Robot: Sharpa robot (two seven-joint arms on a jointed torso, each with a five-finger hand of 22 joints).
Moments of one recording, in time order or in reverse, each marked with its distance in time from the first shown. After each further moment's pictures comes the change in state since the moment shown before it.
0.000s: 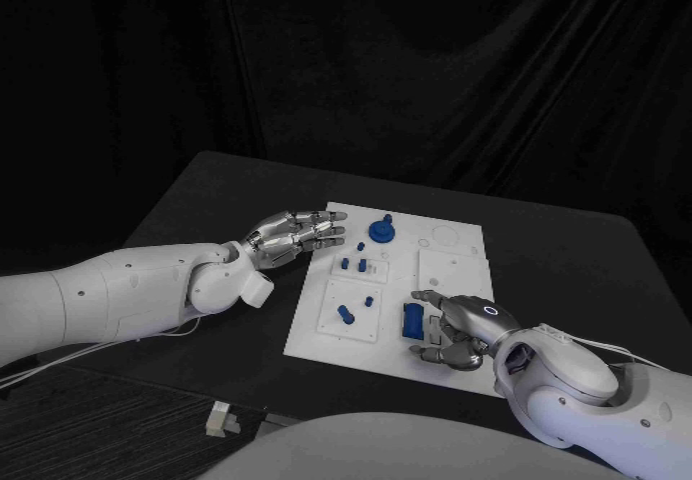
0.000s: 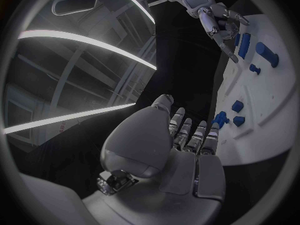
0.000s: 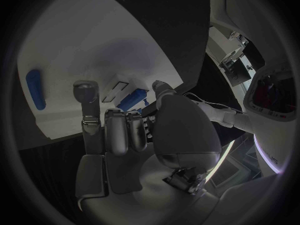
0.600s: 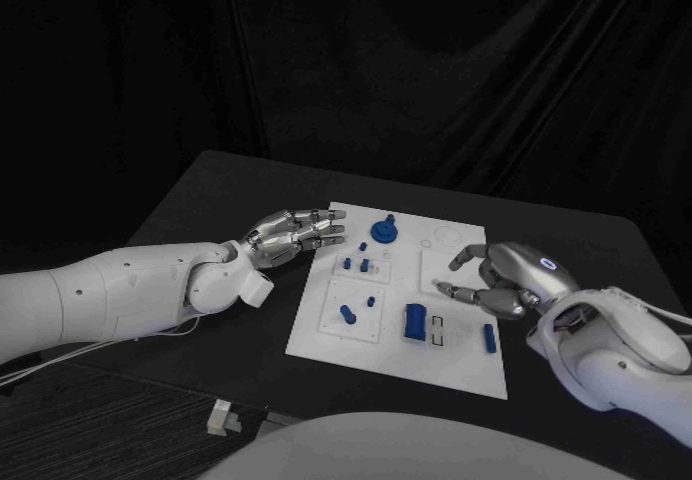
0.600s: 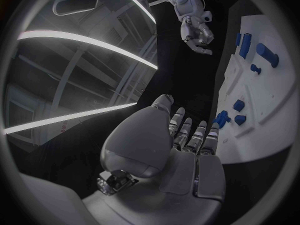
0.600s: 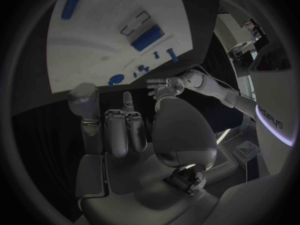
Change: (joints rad) left arm -0.001 -0.021 0.000 0.020 -0.001 -0.004 0.026; left_hand -0.001 -0.001 0.007 0.007 0.000 0.002 0.001 0.008 0.000 0.005 0.005 0.000 0.000 0.000 -0.001 0.000 0.000 0.000 0.003 -0.003 0.000 0.001; right arm 0.190 -0.129 0.000 0.059 0.084 -0.175 0.056; right_hand -0.024 0.059 -0.087 -0.012 0.139 0.495 -0.039 0.338 0.102 0.000 -0.001 0.018 0.000 -0.001 -0.016 0.049 0.000 -0.001 0.056 -0.019 0.187 0.000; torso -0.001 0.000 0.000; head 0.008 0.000
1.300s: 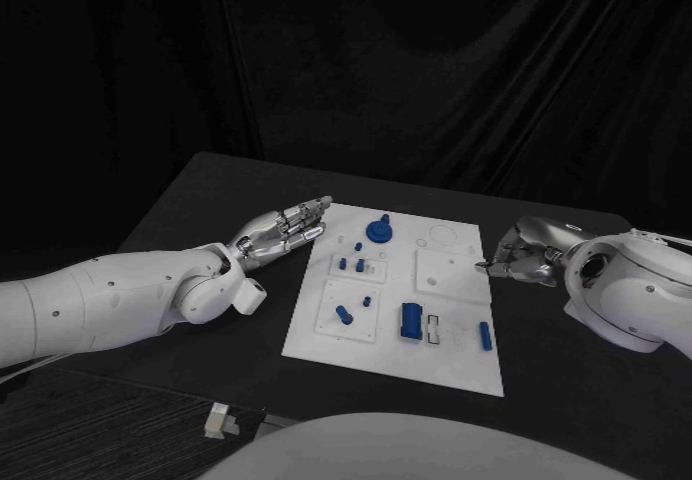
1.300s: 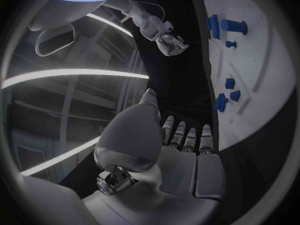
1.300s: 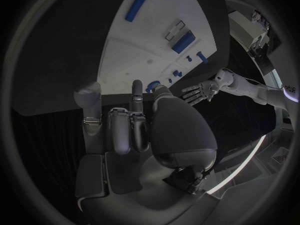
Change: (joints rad) left arm 0.000 -0.040 0.000 0.055 -0.271 -0.292 0.065; left_hand -0.212 -0.059 -0.163 0.085 -0.331 -0.269 -0.242 -0.025 -0.006 -0.062 -0.212 -0.122 -0.001 -0.087 -0.266 -0.211 -0.012 0.109 -0.060 -0.188 -0.001 -0.124; right arm 0.118 0.001 0.000 -0.102 0.166 0.346 -0.197; right_hand 0.009 0.003 -0.013 0.013 -0.037 0.401 -0.081 -0.166 0.027 0.005 -0.073 0.000 0.000 -0.003 -0.050 -0.064 0.000 0.000 -0.034 -0.034 -0.147 0.000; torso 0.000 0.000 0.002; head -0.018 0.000
